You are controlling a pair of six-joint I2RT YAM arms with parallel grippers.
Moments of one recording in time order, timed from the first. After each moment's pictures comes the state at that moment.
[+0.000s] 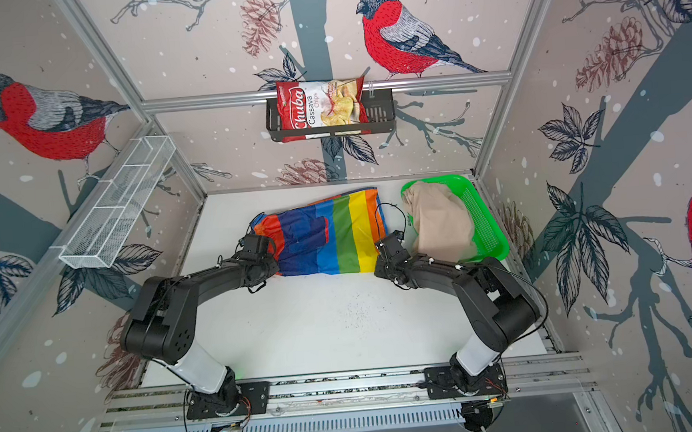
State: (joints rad) left arm -0.27 1.64 0.78 -0.20 -0.17 -0.71; right arm 0.63 1.57 0.80 -0.19 0.15 0.70
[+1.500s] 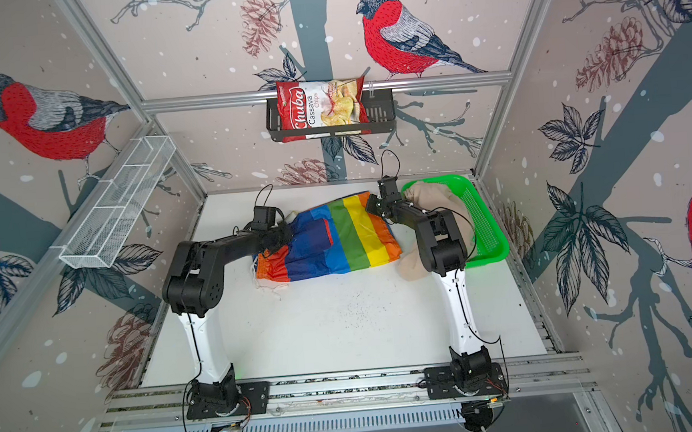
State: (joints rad) left arm -0.20 2.06 1.26 -0.06 0.11 -0.68; right arm 0.31 2.41 1.78 -0.09 -0.21 0.54
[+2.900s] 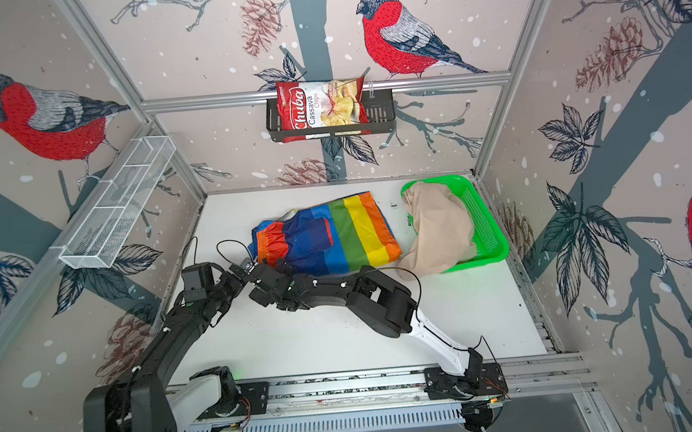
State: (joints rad) left arm 0.13 1.11 0.45 -0.16 0.24 -0.80; right arm 1.19 2.41 1.79 -0.07 0.31 -0.04
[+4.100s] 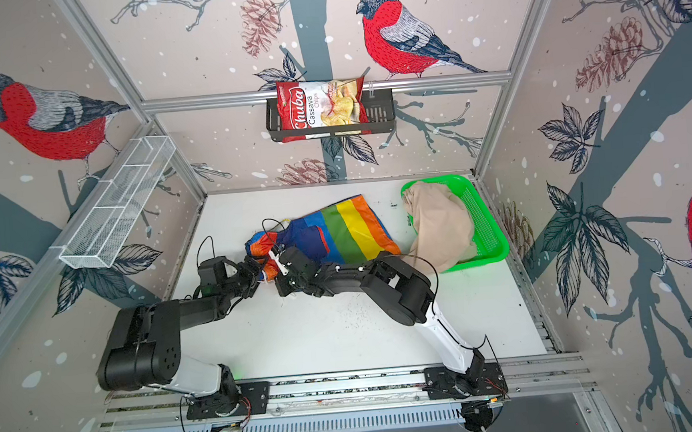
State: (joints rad) left arm 0.08 1.52 0.43 0.43 0.52 -1.00; right arm 1.06 2.24 1.49 0.14 -0.14 0.37
